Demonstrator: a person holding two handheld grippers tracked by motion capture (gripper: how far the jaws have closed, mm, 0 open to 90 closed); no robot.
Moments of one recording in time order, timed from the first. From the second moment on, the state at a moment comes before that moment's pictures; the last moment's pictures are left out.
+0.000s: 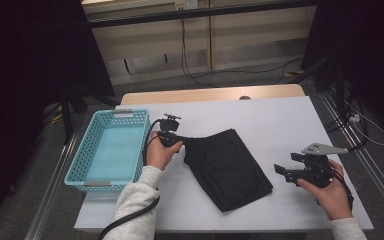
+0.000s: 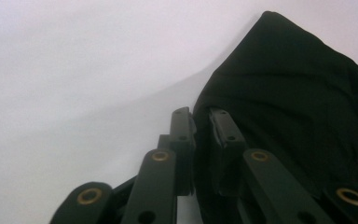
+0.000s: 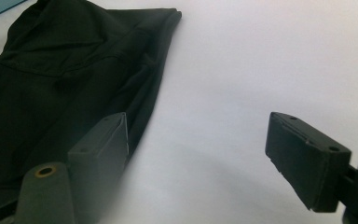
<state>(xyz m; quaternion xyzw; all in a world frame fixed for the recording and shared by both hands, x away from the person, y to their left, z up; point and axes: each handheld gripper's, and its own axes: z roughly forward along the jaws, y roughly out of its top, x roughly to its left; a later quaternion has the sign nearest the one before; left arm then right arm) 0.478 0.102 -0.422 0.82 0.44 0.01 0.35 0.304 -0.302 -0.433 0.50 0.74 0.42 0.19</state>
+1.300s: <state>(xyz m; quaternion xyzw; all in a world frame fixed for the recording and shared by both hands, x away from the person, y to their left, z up) 0.460 0.107 -0.435 0.80 0.49 -0.02 0.35 0.306 -0.263 -0.440 0.47 0.76 0.41 0.19</state>
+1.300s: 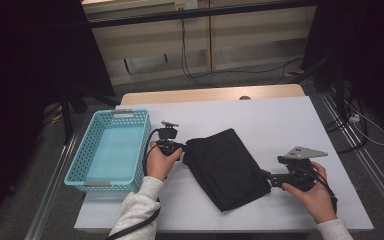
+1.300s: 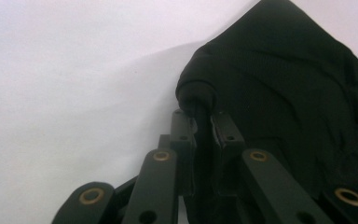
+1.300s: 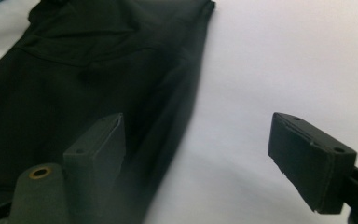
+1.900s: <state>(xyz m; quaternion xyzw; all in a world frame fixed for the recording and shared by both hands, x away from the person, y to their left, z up) 0.459 0.110 -0.432 0.80 0.48 -0.01 0.35 0.320 -0.220 -0.453 0.48 0.77 0.39 0.17</state>
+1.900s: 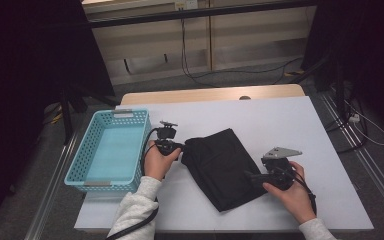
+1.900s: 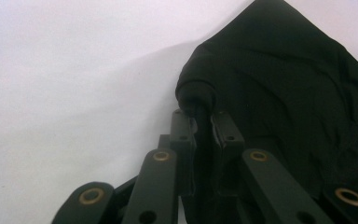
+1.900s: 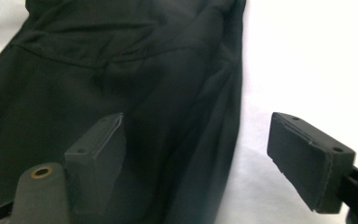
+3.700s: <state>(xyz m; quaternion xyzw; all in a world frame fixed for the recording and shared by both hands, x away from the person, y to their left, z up) 0.461 0.124 -0.427 0.80 0.50 0.01 0.34 0.302 -0.218 -0.452 0.52 0.74 0.41 0.14</state>
